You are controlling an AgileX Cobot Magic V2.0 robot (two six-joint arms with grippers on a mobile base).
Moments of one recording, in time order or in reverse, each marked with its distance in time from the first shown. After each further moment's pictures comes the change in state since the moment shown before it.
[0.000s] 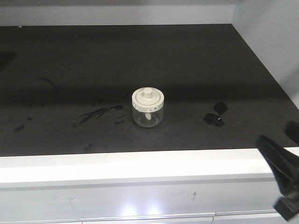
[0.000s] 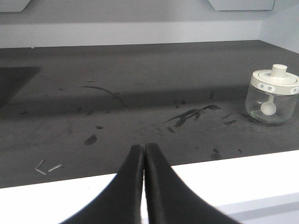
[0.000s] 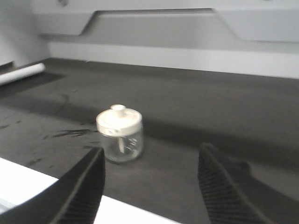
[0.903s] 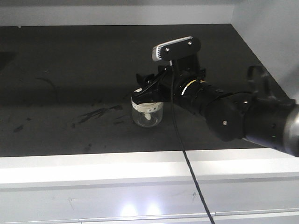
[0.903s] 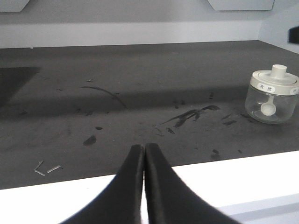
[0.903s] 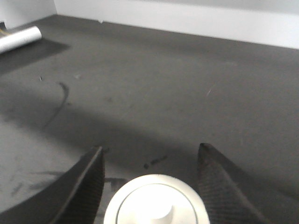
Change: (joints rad) left arm 0.000 0.000 0.000 0.000 0.000 0.000; right arm 0.145 1.170 -0.679 -0.173 -0.315 0.209
